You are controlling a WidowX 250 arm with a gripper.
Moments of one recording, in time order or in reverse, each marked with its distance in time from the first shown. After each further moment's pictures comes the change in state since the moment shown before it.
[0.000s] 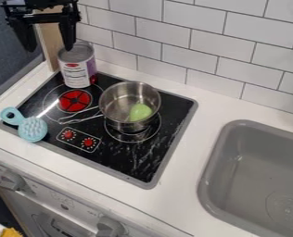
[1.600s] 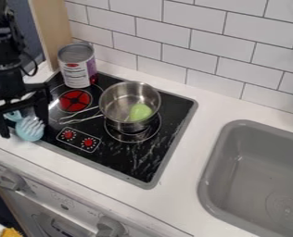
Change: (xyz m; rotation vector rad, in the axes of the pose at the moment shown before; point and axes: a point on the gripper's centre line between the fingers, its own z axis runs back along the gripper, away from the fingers) arm -0.056 0.066 -0.112 0.131 0.111 0.591
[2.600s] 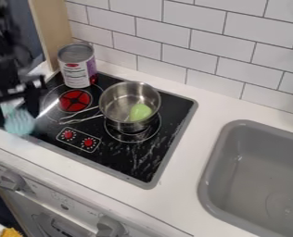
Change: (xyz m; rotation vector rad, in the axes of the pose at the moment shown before) arm 0.000 0.006 0.035 -0.013 -0.115 -0.032
